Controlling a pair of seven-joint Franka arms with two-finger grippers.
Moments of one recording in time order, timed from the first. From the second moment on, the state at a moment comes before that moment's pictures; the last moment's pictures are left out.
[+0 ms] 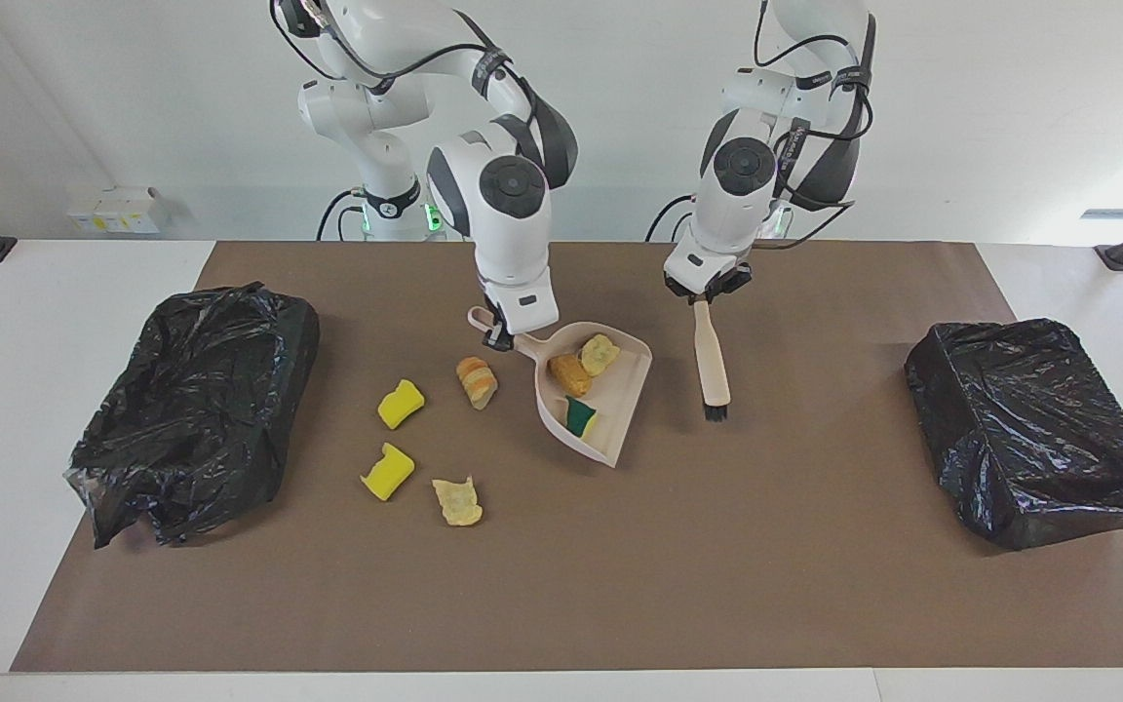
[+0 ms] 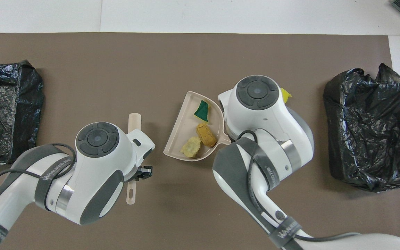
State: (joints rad) left arm -0.56 -0.06 0.03 -2.16 -0.05 1.86 -0.47; right arm 0.23 0.23 0.26 -1.70 -0.04 1.76 -0.60
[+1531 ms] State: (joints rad) left arm -0.89 -0.17 0.03 -2.49 -0.24 2.22 -0.81; right arm -0.60 0.10 0.21 -1.60 -0.32 1.61 -1.48
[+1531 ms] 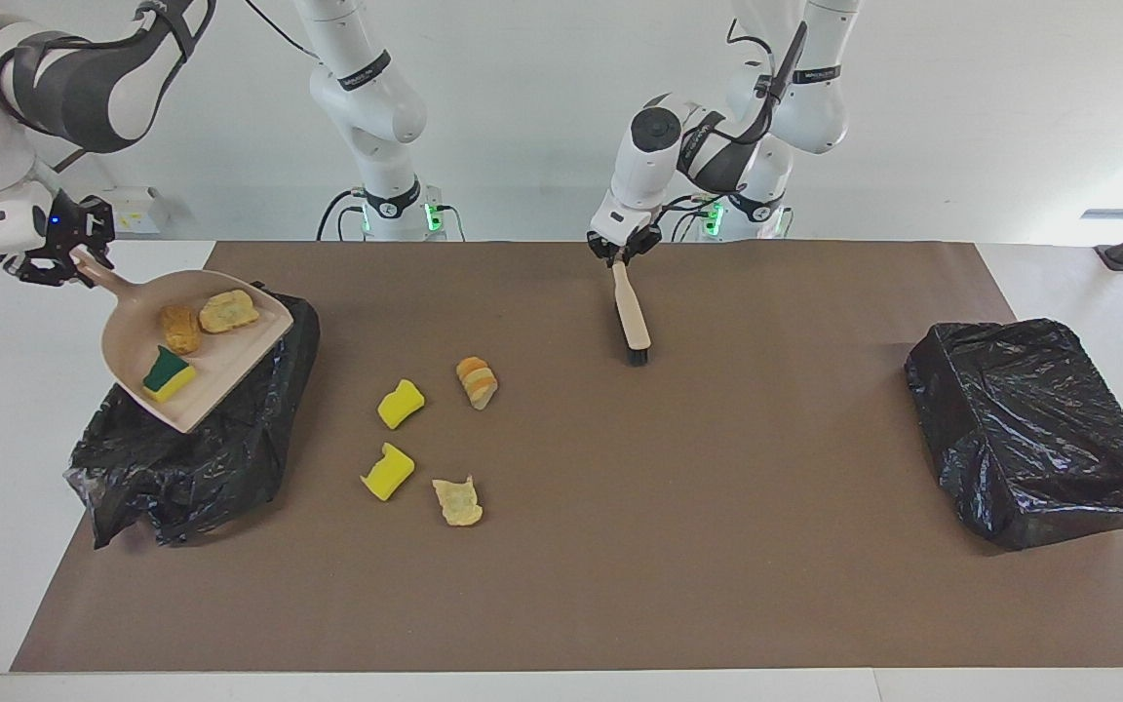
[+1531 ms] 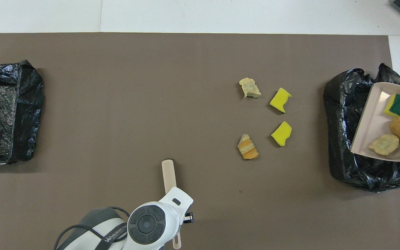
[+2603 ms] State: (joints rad) left arm -0.34 -0.09 0.05 -2.06 -0.17 1.94 -0.33; right arm -0.37 0.08 0.22 -1.72 -0.89 1.74 -1.52
